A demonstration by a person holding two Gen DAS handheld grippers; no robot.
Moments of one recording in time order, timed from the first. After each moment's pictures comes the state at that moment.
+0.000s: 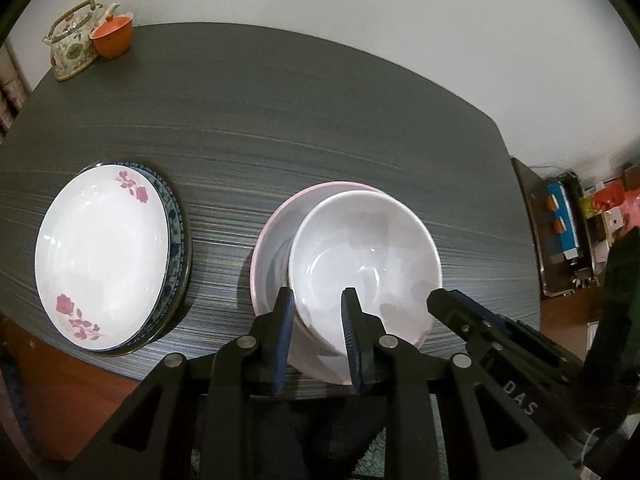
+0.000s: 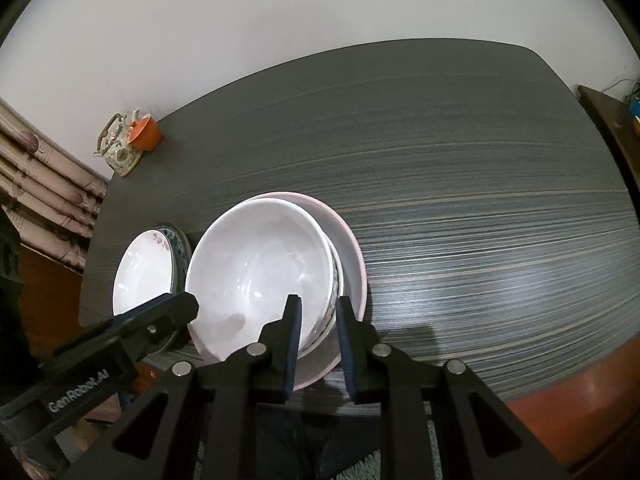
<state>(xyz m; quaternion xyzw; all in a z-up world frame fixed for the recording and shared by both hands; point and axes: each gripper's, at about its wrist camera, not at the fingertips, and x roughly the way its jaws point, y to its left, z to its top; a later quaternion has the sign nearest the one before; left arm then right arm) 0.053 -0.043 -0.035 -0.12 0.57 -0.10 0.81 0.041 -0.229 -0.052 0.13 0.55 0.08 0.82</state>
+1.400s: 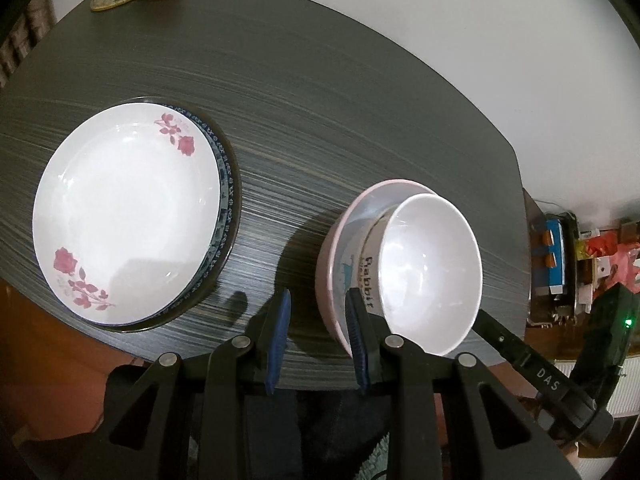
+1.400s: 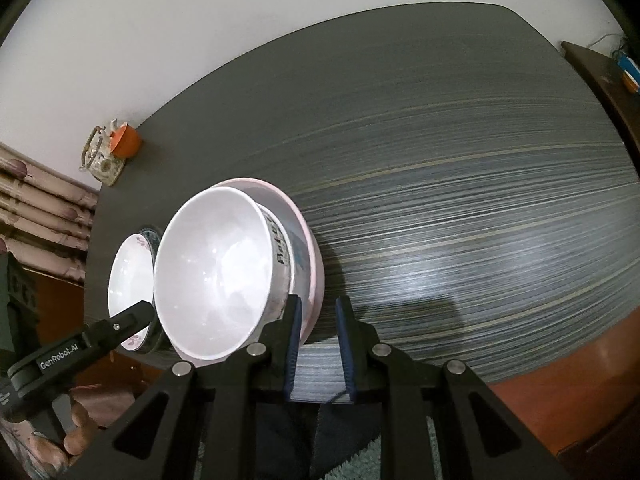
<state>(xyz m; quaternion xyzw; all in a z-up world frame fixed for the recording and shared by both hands) 0.052 0.017 -0.066 -0.20 0.60 -0.07 0.77 0.048 -0.257 -0.080 0.17 0.58 0.07 0.79</state>
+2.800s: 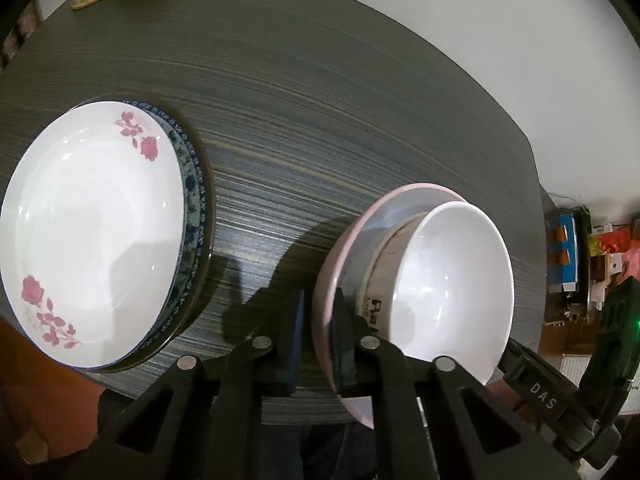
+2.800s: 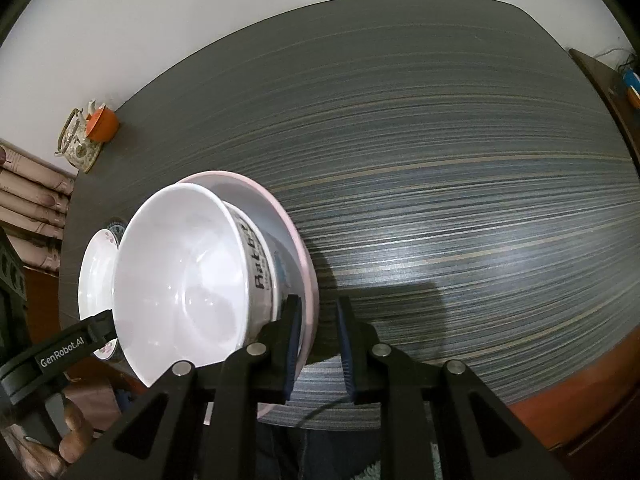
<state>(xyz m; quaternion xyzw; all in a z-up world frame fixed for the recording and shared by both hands) 0.076 -0.004 -0.096 -0.19 0.61 -0.07 0.77 0.087 -0.231 -0.111 0.13 0.60 0.06 0.79</state>
